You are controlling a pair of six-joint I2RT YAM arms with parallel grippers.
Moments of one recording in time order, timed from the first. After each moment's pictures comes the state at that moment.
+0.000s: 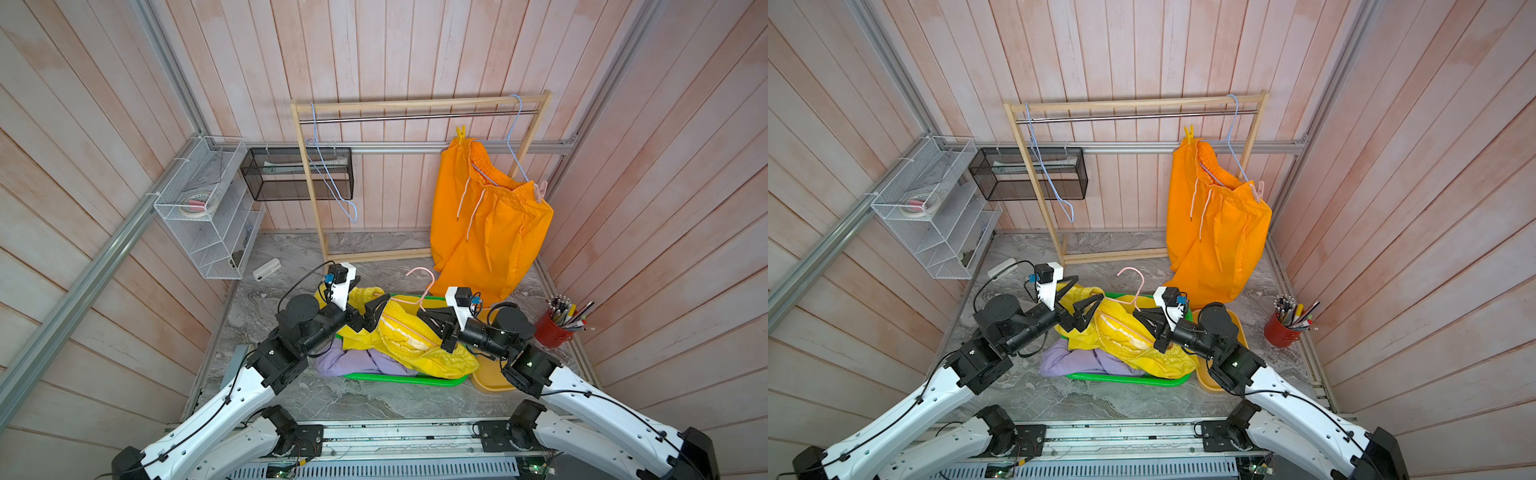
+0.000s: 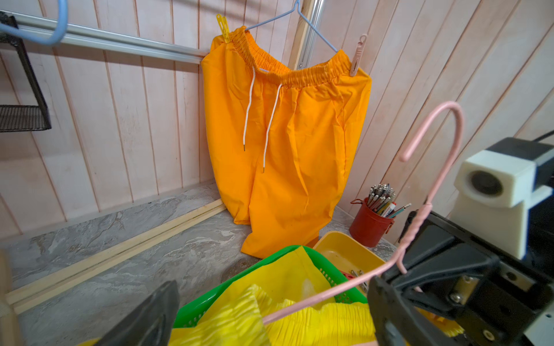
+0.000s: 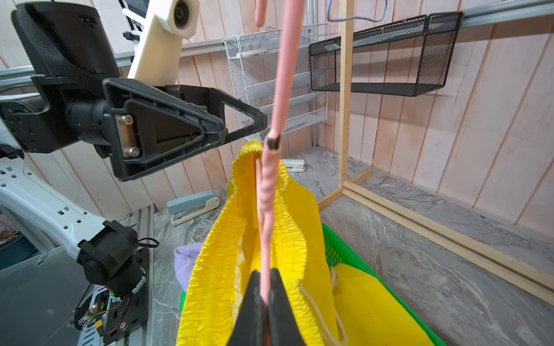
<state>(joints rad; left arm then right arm) -0.69 0.86 0.77 0.00 0.08 -0.18 0.76 0.84 0.56 0.26 -0.39 0.16</state>
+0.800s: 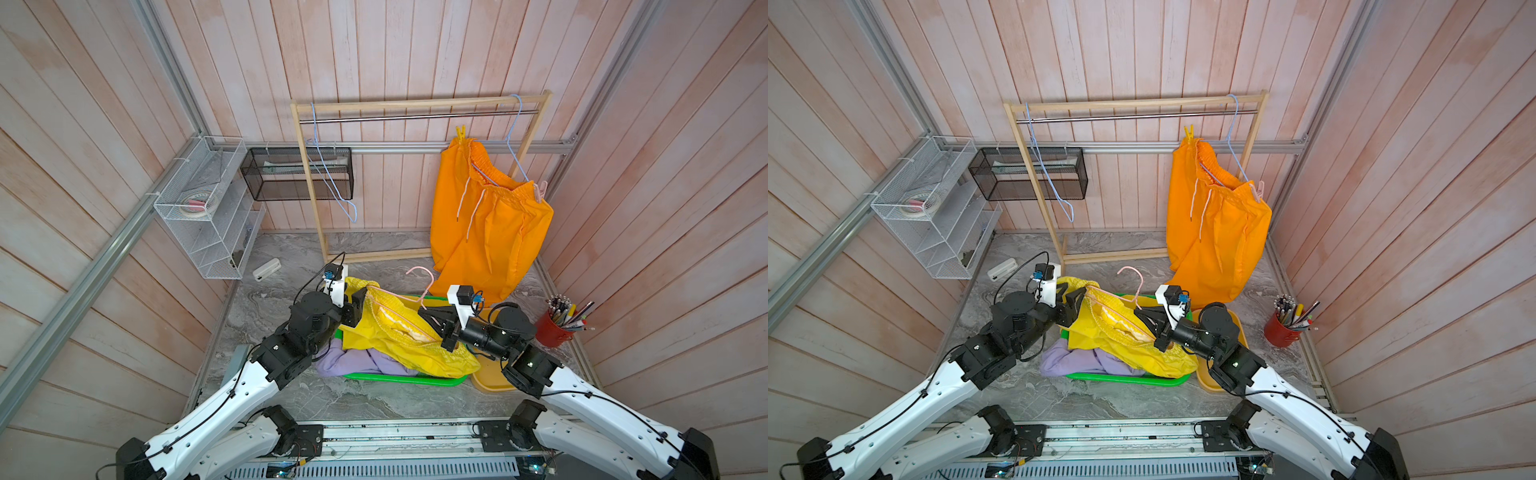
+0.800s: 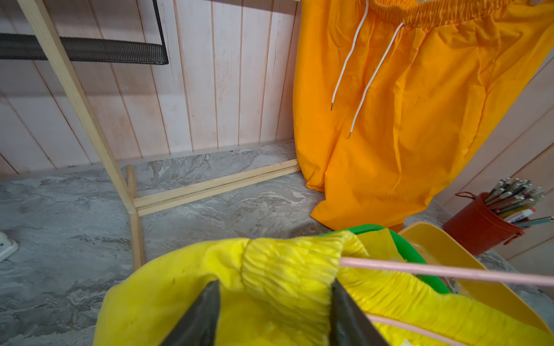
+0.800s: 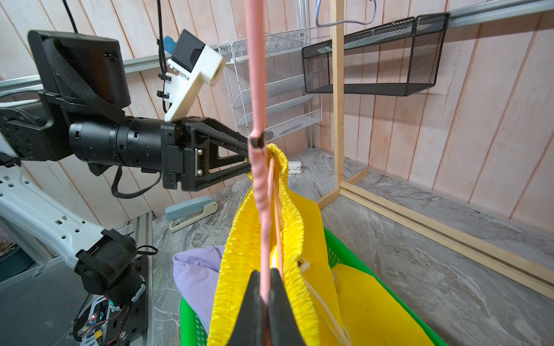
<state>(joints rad) -0.70 0.90 0.80 -0.19 -0.23 -0.21 0.76 0.82 0.56 0.26 -0.36 0.18</state>
